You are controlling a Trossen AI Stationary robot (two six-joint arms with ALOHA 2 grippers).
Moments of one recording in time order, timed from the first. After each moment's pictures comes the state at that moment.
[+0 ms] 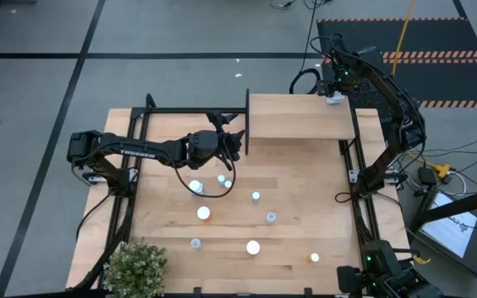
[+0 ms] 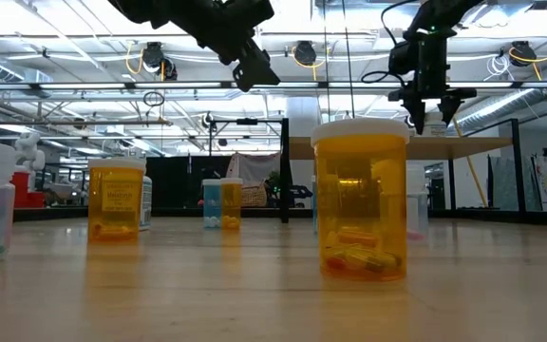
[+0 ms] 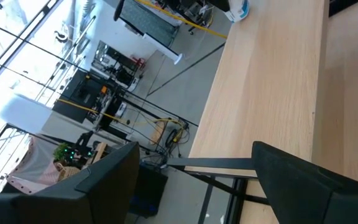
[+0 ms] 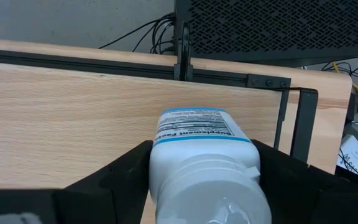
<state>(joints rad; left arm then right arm) 0.09 1.57 1.06 0.32 -0.71 0.80 -1.17 1.64 1.62 -1.33 0.10 0.30</state>
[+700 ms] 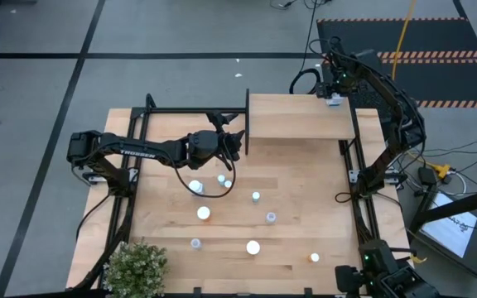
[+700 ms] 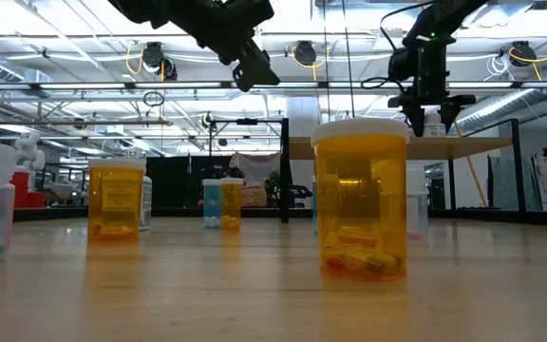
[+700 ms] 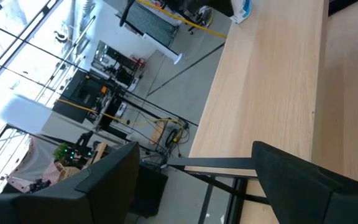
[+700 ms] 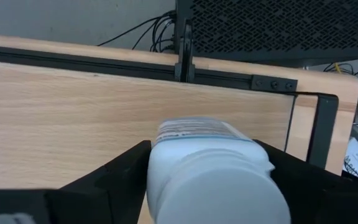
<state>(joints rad) 0.09 1.57 1.06 0.31 -0.71 0.80 -1.17 1.65 1.57 -1.28 0.10 0.29</state>
